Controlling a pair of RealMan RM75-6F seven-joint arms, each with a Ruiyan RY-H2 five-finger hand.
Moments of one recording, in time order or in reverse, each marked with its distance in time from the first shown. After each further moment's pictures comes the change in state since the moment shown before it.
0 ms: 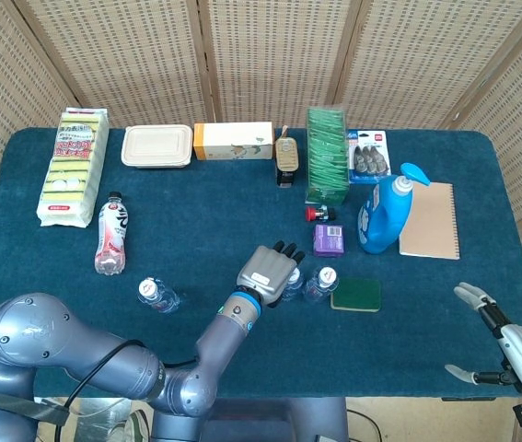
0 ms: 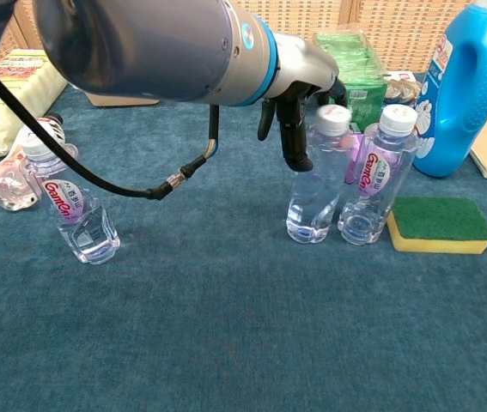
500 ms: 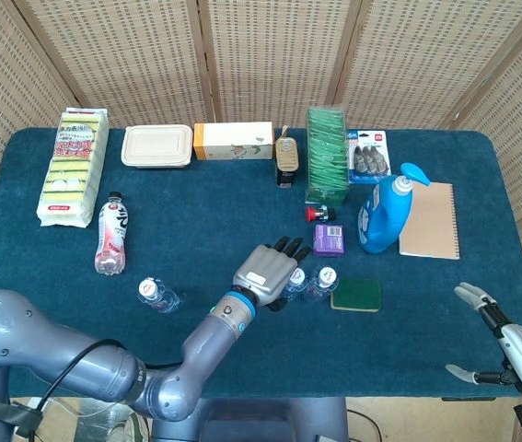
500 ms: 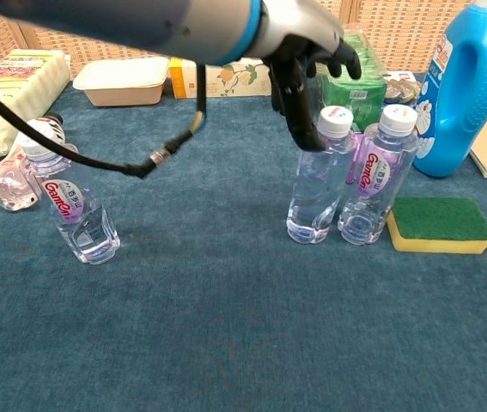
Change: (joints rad) left arm 0.075 0.126 -0.066 -0.145 0.048 -0.031 -0.027; right arm 0.003 0.003 -0.004 -0.003 0.003 -0.007 -0.003
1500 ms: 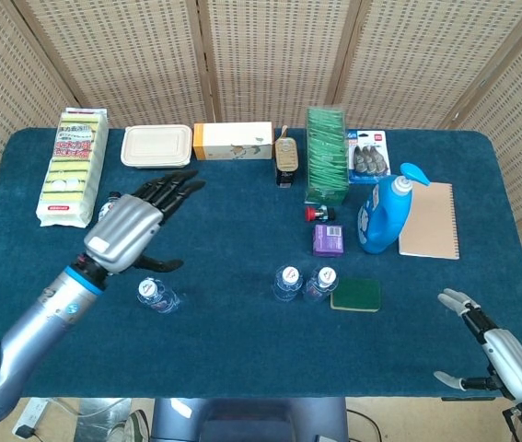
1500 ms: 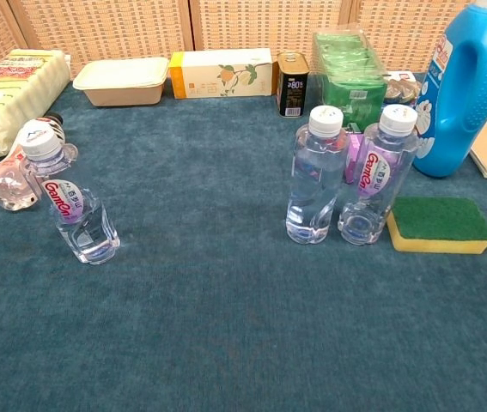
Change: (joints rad) left arm 0.701 0.582 0.142 -0.100 1.202 -0.030 -0.813; right arm 0.006 -0.001 -0.018 -0.056 -0.035 -0.015 -0.097
